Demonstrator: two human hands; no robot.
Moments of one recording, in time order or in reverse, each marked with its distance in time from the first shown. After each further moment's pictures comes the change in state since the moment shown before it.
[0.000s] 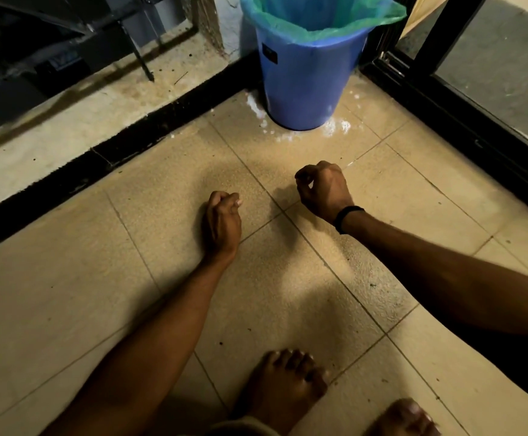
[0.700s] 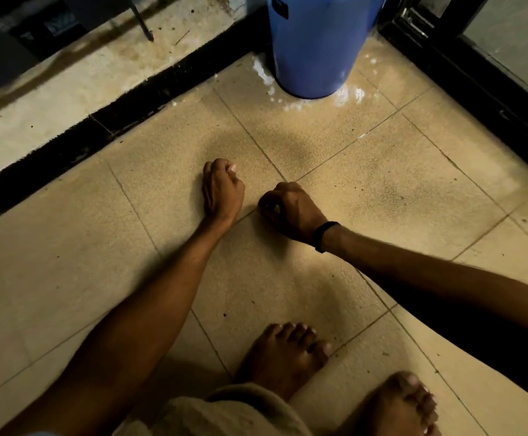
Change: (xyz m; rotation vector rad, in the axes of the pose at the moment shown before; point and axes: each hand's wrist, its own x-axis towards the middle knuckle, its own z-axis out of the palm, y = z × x) left_hand 0.016 0.016 -0.009 0.280 -0.061 0.074; right_hand -0.063 -0.047 0.046 0.092 -0.281 -0.312
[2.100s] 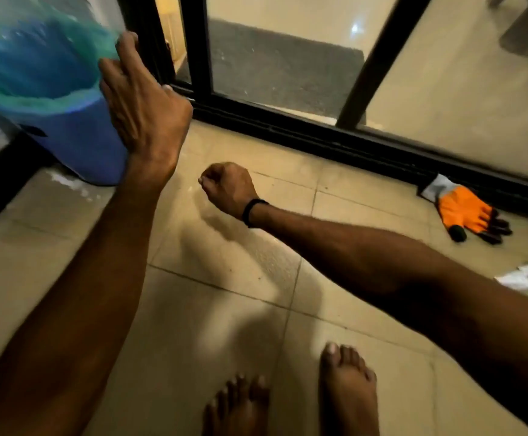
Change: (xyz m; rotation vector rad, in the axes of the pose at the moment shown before) left_hand 0.038 0.296 -0.039 -0.331 0.150 0.480; right_hand -0.043 0.060 -0.156 0.113 0.632 0.755
